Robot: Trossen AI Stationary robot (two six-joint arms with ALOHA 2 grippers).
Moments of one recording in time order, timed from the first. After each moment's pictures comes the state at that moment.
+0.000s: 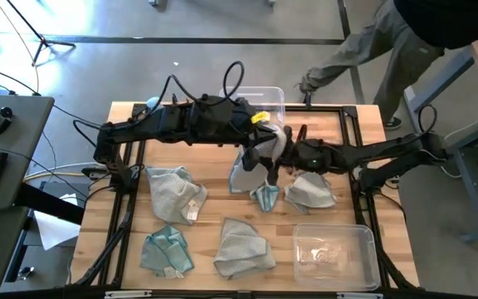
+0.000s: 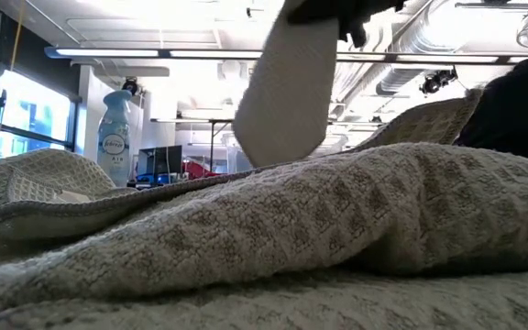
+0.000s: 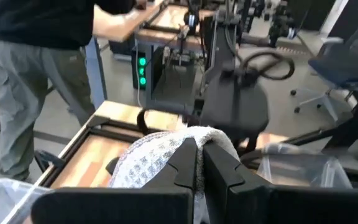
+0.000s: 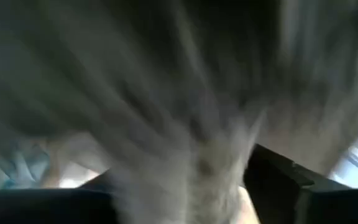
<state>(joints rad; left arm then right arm) -0.04 1.83 2.21 -0.69 -0.21 -0.14 0.07 1.30 0.94 0.11 0.39 0.08</state>
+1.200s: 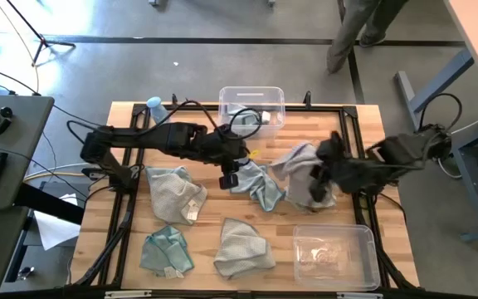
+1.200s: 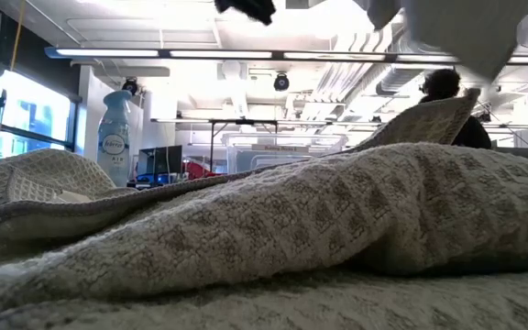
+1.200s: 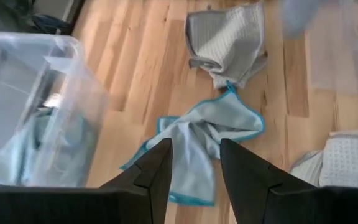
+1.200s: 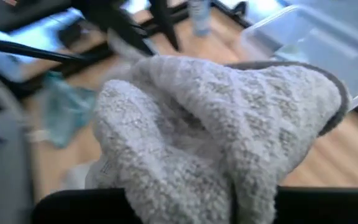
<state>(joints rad) -0.05 1.70 1.77 -0.94 -0.23 -0.08 0.50 1.29 1.67 -1.23 0.63 0.85</state>
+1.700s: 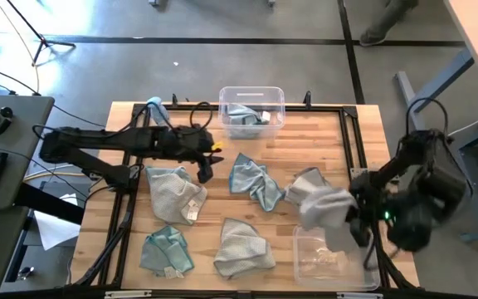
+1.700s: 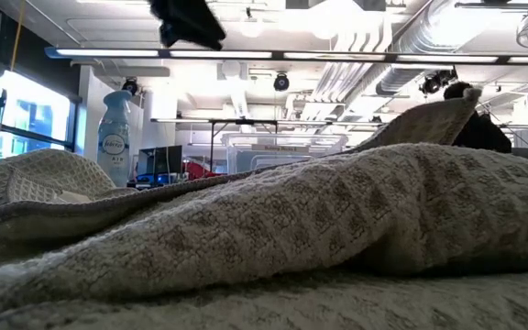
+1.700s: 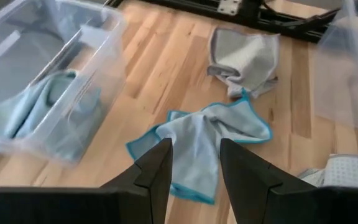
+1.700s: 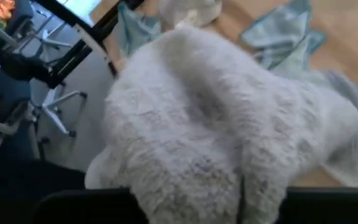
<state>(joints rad) 0.01 1.27 1.14 -0.54 -0.21 -0.22 0.97 1.46 1.96 -1.57 0.57 1.51</state>
